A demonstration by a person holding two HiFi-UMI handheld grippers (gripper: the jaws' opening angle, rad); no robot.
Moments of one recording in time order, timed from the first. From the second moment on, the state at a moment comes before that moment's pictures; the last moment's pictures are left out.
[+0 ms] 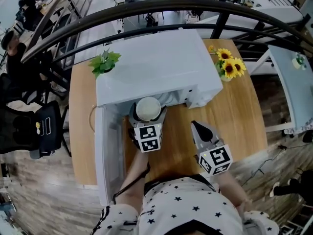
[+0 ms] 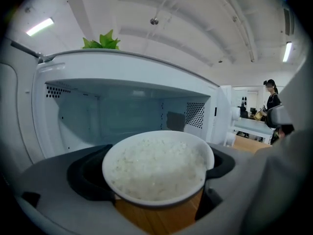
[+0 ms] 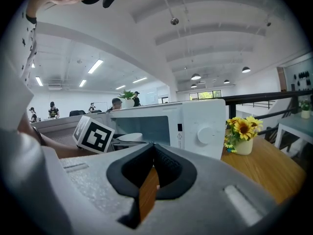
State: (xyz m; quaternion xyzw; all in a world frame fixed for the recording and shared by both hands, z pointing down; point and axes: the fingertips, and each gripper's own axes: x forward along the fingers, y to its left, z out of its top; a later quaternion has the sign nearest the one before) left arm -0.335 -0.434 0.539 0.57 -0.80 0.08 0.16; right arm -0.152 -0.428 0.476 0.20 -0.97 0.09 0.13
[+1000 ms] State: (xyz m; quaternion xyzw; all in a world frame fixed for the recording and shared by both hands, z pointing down) left arm -0.382 -0.484 0.590 0.53 -0.82 0.14 0.18; right arm -0.165 -0.438 0.502 0.20 -0.96 0.12 0.16
